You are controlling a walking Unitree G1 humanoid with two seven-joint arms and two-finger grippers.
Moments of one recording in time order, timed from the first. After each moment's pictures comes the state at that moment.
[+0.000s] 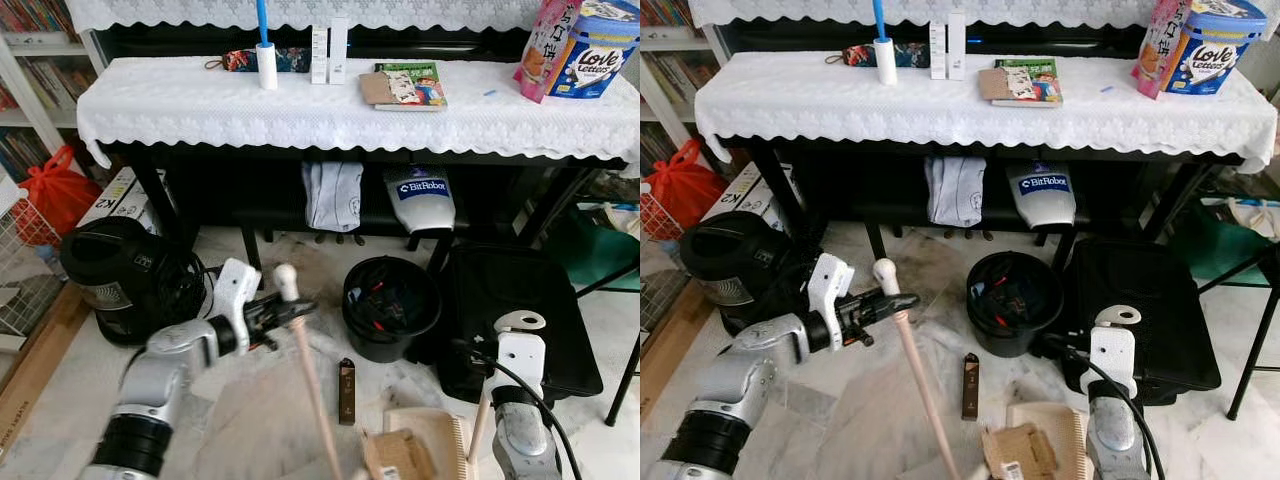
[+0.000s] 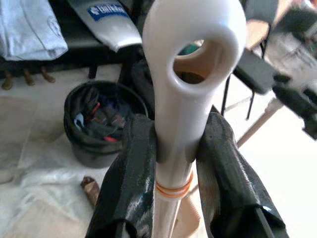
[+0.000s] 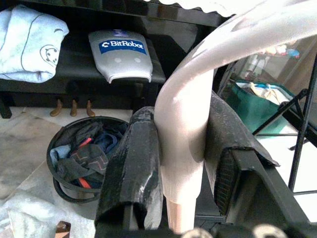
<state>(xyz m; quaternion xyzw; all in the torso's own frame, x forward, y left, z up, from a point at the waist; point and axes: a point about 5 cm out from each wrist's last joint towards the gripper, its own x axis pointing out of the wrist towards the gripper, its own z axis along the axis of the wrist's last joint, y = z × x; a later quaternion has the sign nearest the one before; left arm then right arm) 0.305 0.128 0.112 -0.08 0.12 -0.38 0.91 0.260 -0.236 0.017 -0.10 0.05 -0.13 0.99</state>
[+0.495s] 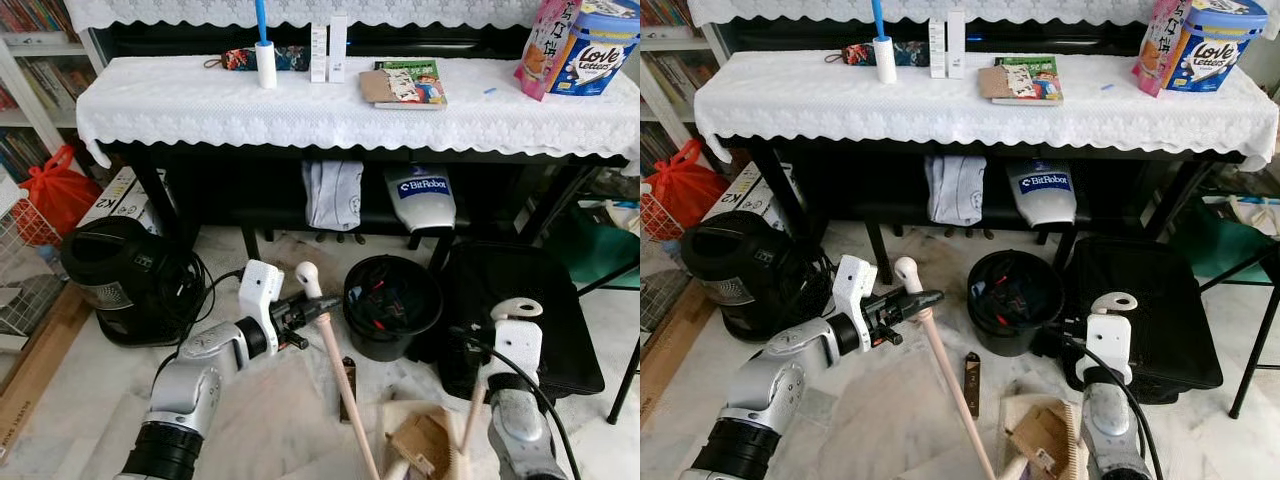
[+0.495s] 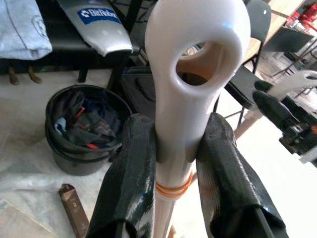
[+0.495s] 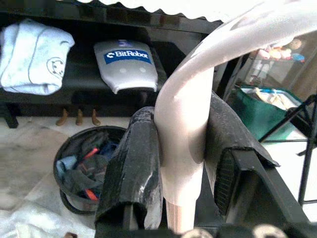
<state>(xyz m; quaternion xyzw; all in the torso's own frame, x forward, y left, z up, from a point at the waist) 0.299 0.097 0.113 -0.12 0.12 -0.39 0.90 0.276 -0.230 0.029 -0.09 0.03 -0.12 0.99</state>
